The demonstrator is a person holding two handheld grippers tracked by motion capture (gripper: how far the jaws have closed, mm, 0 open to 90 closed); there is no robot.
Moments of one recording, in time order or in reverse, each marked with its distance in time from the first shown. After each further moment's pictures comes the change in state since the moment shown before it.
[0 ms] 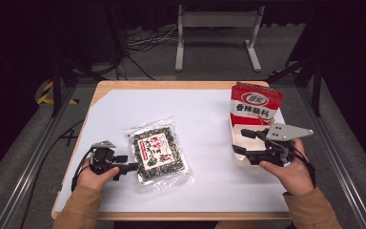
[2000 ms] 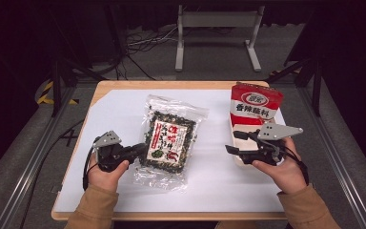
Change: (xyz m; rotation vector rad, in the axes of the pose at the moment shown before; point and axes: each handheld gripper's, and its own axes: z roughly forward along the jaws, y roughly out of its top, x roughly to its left) left arm -0.073 0.034 -0.025 -0.279 0.024 0.211; right arm 0.005 0.004 0.017 0.022 0.038 0.012
